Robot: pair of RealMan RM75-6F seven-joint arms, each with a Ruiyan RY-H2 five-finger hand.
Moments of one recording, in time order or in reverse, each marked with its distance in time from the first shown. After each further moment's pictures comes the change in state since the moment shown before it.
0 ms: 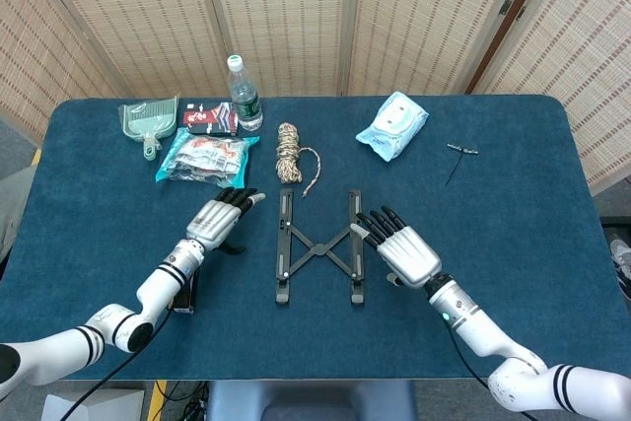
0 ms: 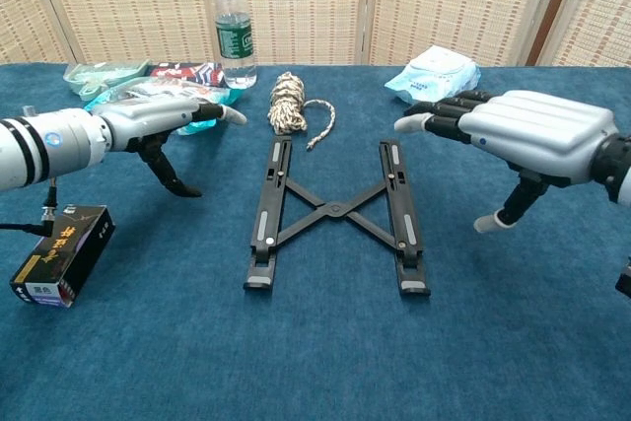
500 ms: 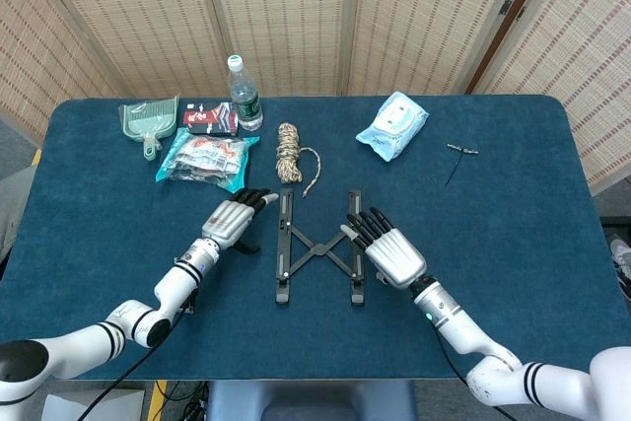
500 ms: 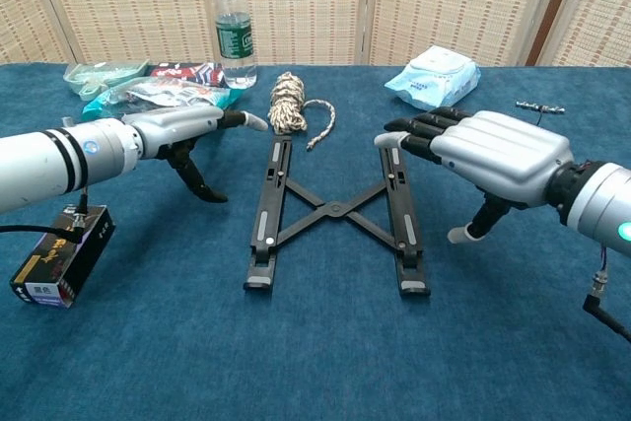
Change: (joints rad) left arm -0.040 -0.091 -0.010 0.101 0.004 -0.023 -0.070; right arm 0.005 -0.165 0.000 0.189 -0.034 0.039 -0.011
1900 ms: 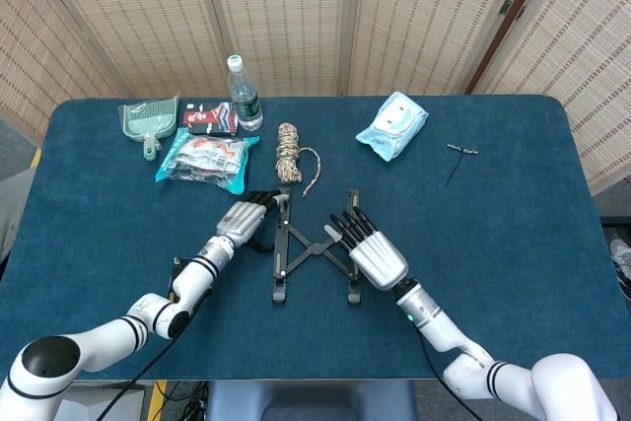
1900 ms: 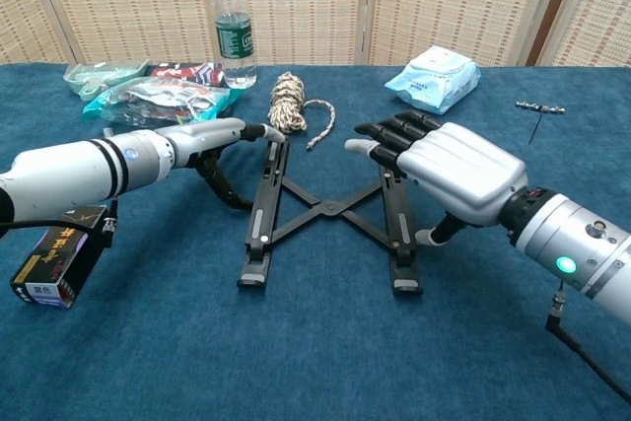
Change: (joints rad) left arm -0.062 -0.112 -0.028 0.147 -0.034 -0.086 -0.087; right arm 0.007 -0.260 -0.009 0.394 -0.132 0.148 0.095
